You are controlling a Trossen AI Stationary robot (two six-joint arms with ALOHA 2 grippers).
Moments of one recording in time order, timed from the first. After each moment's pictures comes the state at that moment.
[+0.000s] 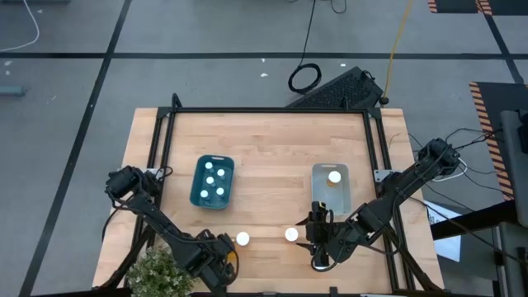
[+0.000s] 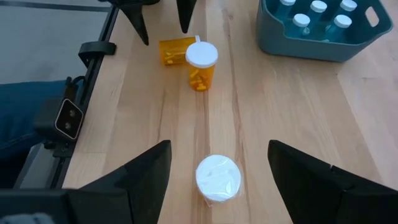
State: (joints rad) left arm -0.77 1.93 1.36 -0.80 -0.23 -1.39; right arm 0.69 1.52 1.09 -0.40 0.52 0.48
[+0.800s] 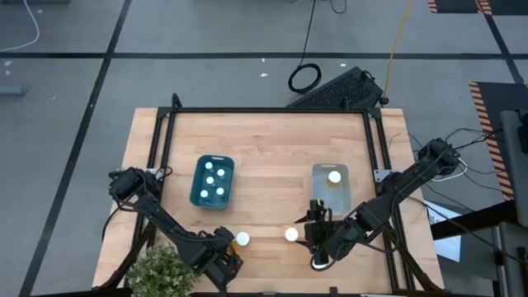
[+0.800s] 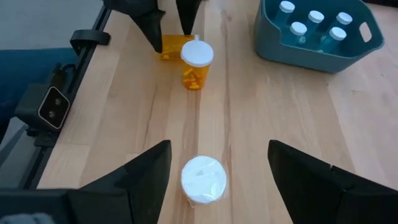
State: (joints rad) left arm -0.74 1.96 1.36 -0.82 -0.25 -1.71; right arm 0.67 1.52 1.09 -0.41 0.52 0.38
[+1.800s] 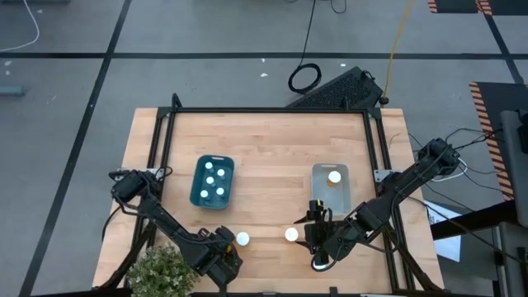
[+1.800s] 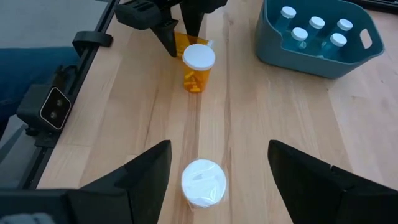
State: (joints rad) left arm -0.74 2.00 1.36 -0.86 -0.28 -1.65; right arm 0.67 1.52 1.09 -0.39 0.52 0.35
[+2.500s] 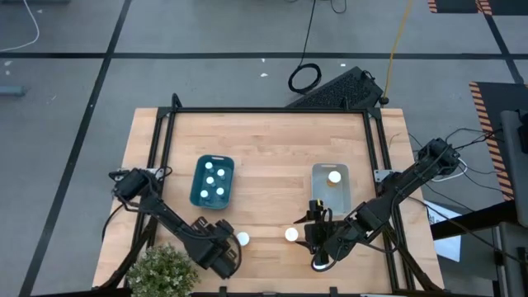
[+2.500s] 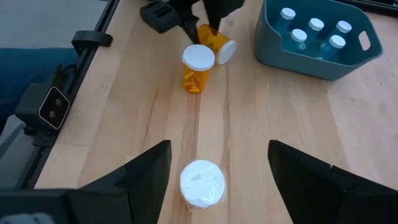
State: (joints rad) left arm -0.69 2.00 1.37 -1.07 -0.23 -1.45; right arm 0.67 1.52 1.09 -0.39 0.52 0.34
